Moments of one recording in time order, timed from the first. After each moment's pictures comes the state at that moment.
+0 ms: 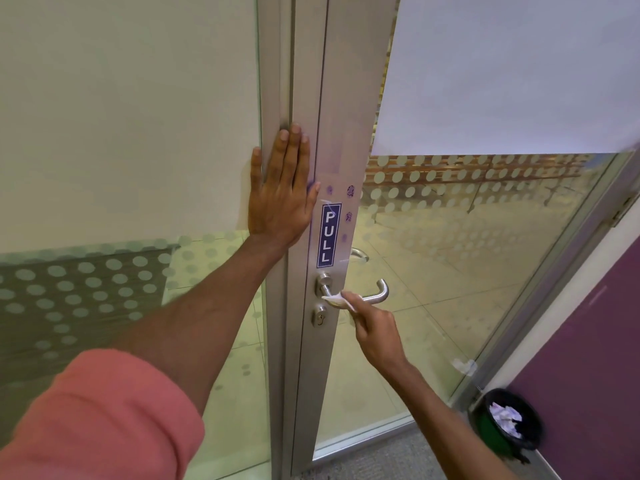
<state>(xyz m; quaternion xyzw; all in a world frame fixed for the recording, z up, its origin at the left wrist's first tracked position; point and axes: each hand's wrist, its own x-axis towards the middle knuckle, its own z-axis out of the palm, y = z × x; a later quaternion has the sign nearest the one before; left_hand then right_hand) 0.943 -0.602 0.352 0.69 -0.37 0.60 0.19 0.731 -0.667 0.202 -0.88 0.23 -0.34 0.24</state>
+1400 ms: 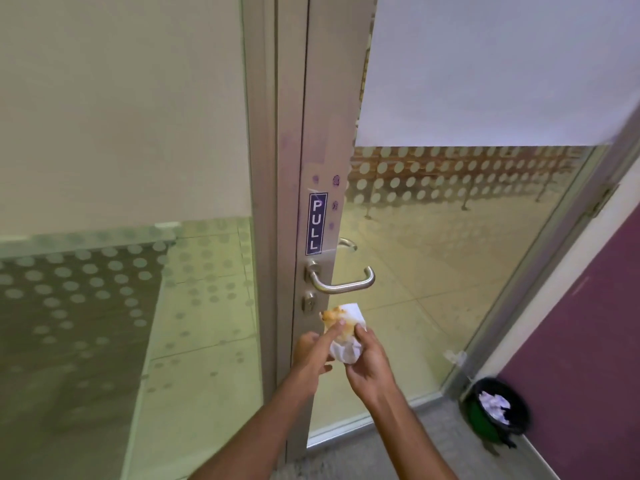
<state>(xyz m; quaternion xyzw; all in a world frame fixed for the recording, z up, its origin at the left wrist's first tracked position) 0.778 -0.563 0.173 0.70 -0.08 -0.37 0.60 0.711 -0.633 0.162 -0.24 0.30 -0.33 0.86</state>
